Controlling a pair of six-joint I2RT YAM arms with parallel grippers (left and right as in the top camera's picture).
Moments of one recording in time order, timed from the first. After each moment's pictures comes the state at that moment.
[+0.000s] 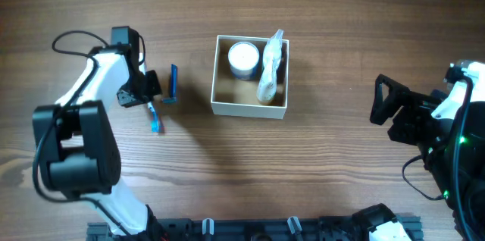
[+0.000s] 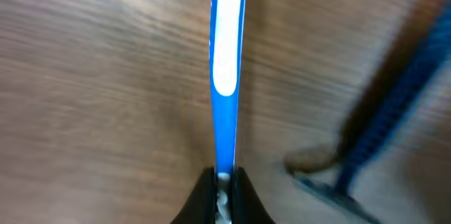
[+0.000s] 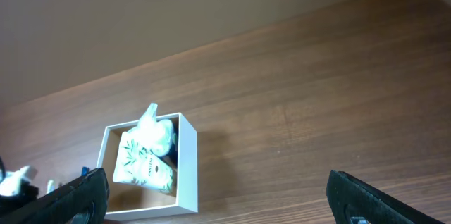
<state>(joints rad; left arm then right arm) 0.07 1.89 1.23 -0.86 -0.01 -0.23 0.33 0.87 1.51 -1.20 0.30 0.46</state>
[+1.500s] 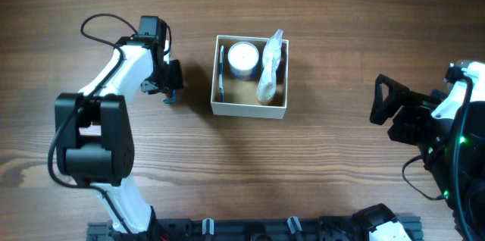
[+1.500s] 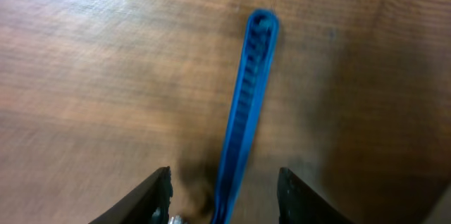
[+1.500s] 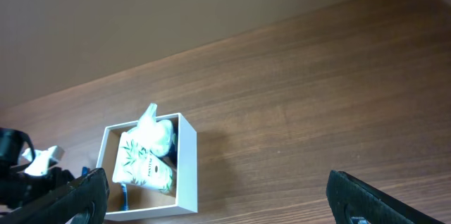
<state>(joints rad) -0.08 1.97 1.30 -0.77 0.03 -0.25 0.33 0.87 1.51 -1.20 0.30 0.46</state>
